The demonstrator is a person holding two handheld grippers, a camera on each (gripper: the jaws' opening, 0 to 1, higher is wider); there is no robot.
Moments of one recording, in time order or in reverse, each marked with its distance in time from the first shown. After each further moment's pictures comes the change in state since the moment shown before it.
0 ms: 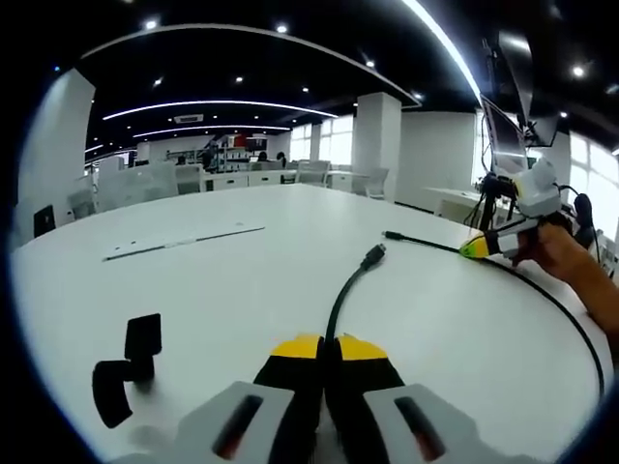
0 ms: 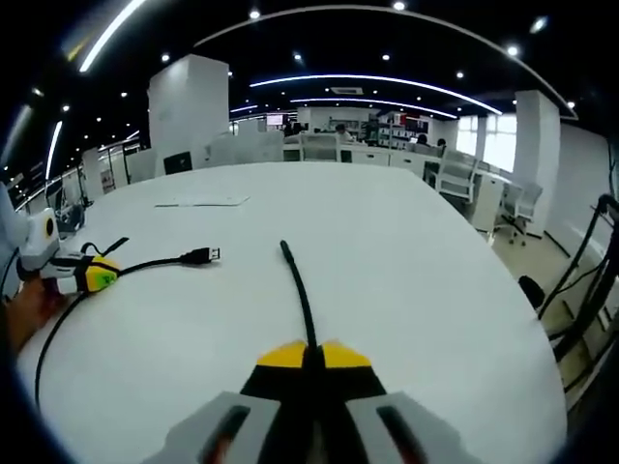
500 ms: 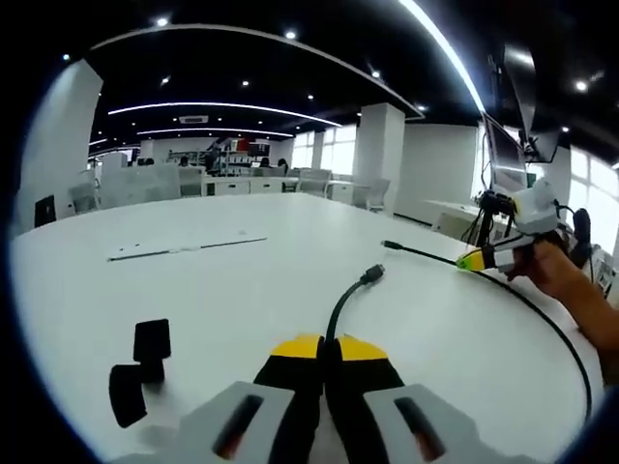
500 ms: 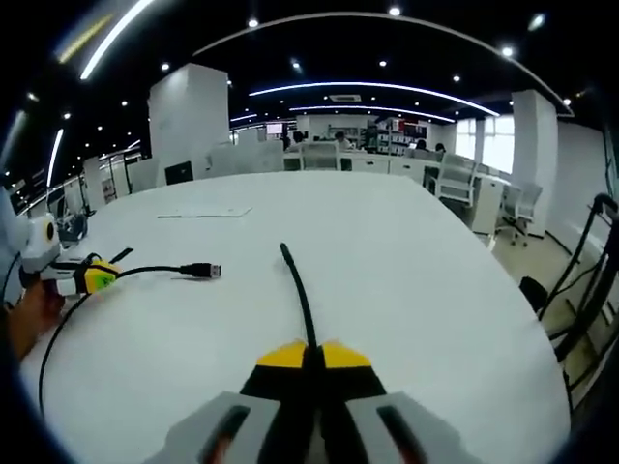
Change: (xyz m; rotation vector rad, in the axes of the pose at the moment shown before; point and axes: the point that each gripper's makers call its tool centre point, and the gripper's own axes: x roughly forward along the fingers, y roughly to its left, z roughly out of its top) left arm -0.014 0.001 0.017 -0.036 -0.056 -0.001; right arm -0.009 0.009 0.003 0.026 -0.038 0.013
